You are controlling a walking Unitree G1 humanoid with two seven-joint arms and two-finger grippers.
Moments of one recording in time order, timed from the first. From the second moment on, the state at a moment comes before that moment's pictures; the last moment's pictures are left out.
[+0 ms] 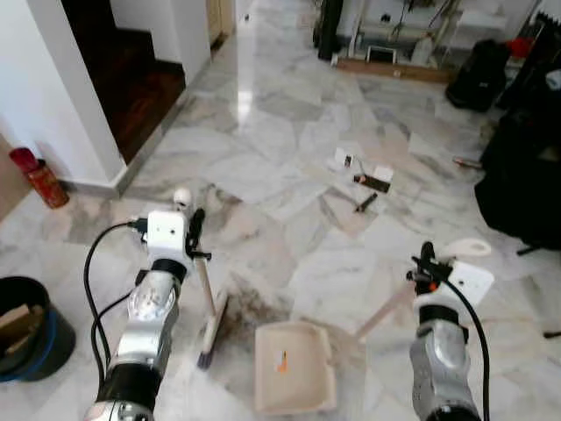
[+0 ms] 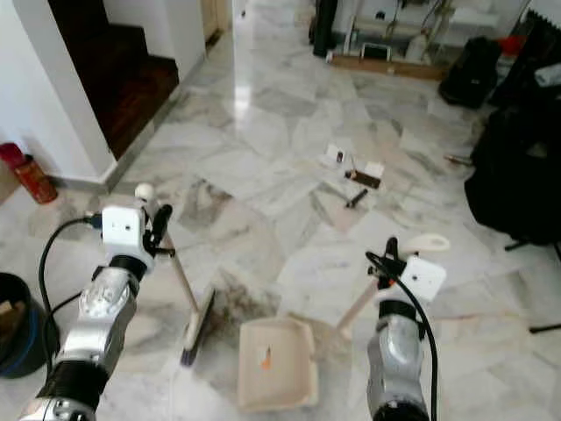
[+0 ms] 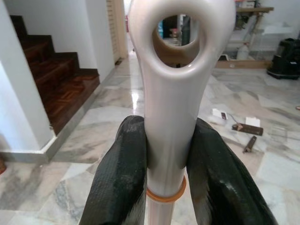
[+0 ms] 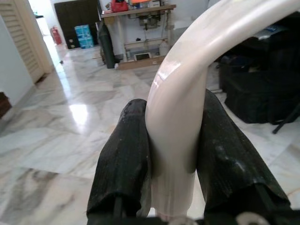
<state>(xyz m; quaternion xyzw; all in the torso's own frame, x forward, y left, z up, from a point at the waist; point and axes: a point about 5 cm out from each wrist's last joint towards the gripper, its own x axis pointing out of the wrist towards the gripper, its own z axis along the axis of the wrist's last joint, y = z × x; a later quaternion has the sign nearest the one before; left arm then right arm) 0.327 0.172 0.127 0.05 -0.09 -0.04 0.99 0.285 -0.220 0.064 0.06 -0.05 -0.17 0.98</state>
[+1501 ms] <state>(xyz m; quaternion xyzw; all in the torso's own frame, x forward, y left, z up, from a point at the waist) 0.328 0.183 0.123 0.05 -0.09 -0.01 1.00 0.293 -0.203 0.077 0.05 -0.08 -0.13 0.99</state>
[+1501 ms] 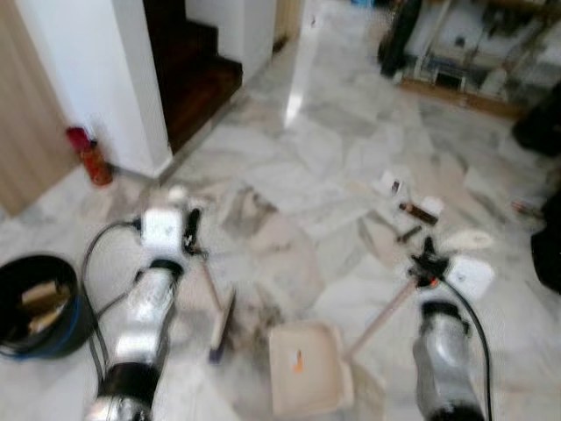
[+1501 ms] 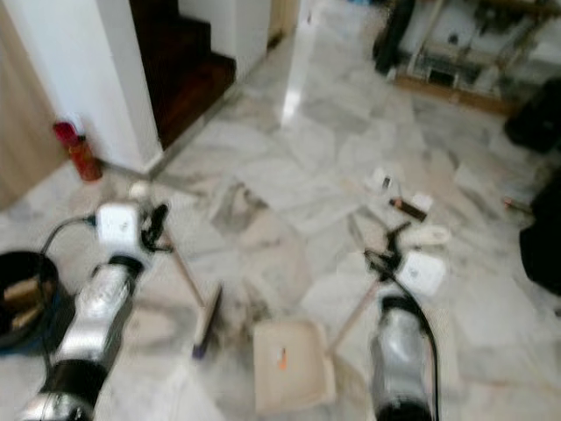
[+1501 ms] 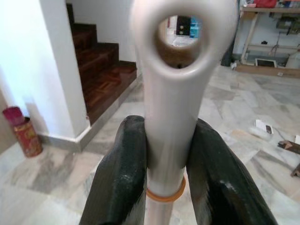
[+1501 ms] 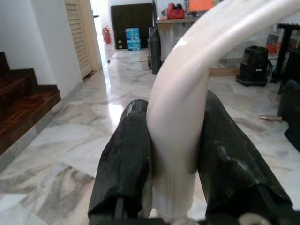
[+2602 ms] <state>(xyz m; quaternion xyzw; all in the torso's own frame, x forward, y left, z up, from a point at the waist) 0.330 0.180 0.127 0.05 -0.09 -0.02 0.99 0.294 -0.205 0.078 0.05 -0.08 -0.13 0.99</state>
